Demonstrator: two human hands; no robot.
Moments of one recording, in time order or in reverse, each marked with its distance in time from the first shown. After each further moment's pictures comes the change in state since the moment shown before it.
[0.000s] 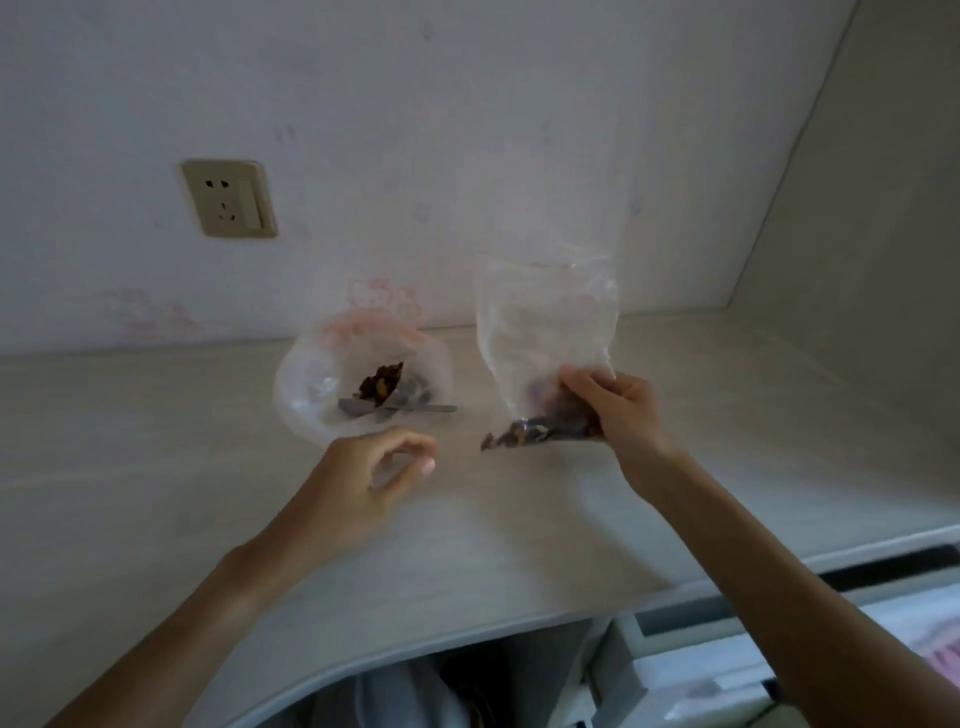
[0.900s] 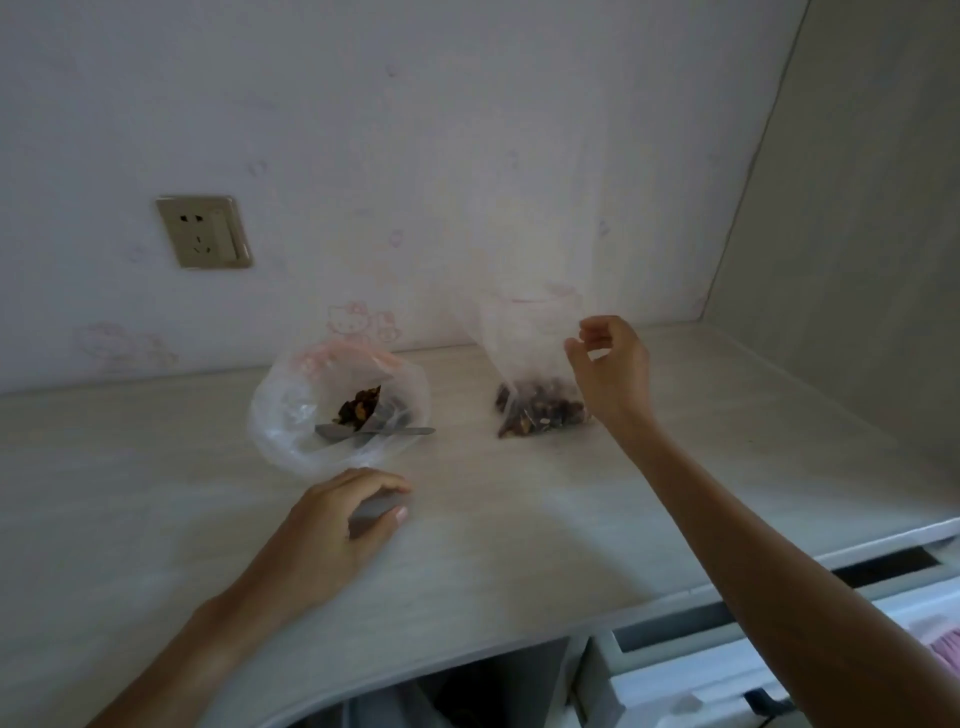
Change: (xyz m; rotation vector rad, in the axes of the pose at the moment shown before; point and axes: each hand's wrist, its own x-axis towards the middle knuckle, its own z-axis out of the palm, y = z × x) left_hand -0.011 -0.006 0.005 0.158 -0.016 0.084; right_hand 0.067 -0.015 -0.025 -0.533 0.357 -0.413
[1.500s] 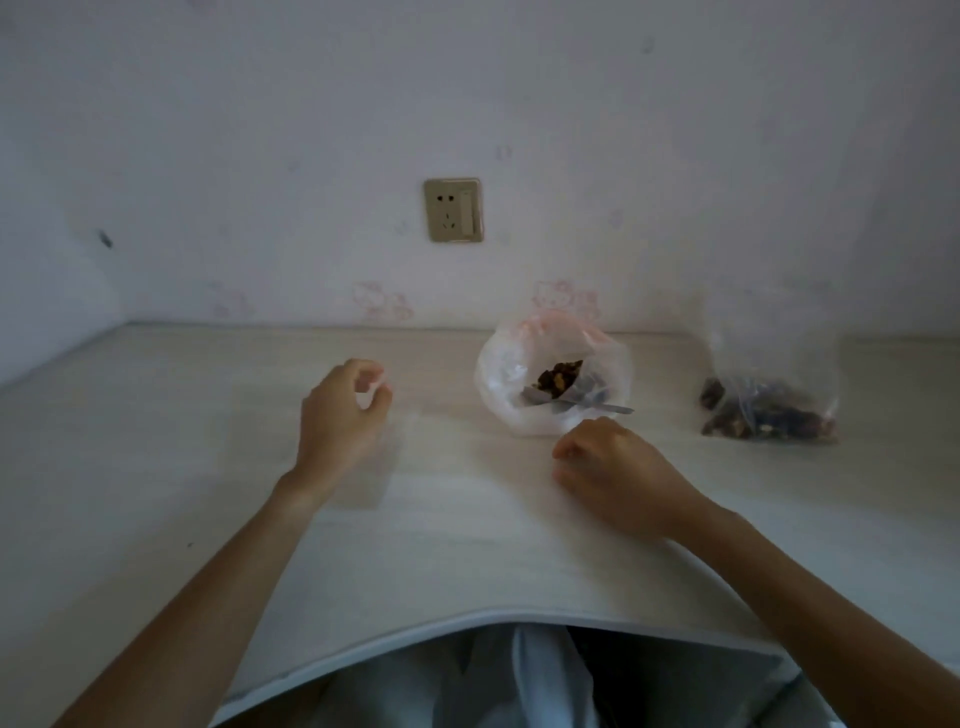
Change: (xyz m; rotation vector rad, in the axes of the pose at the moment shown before) left_hand -0.049 -0.072 -0.139 0.295 0.597 -0.551; right_hand -0.140 -0.067 0.097 -0.203 -0.848 -0.518
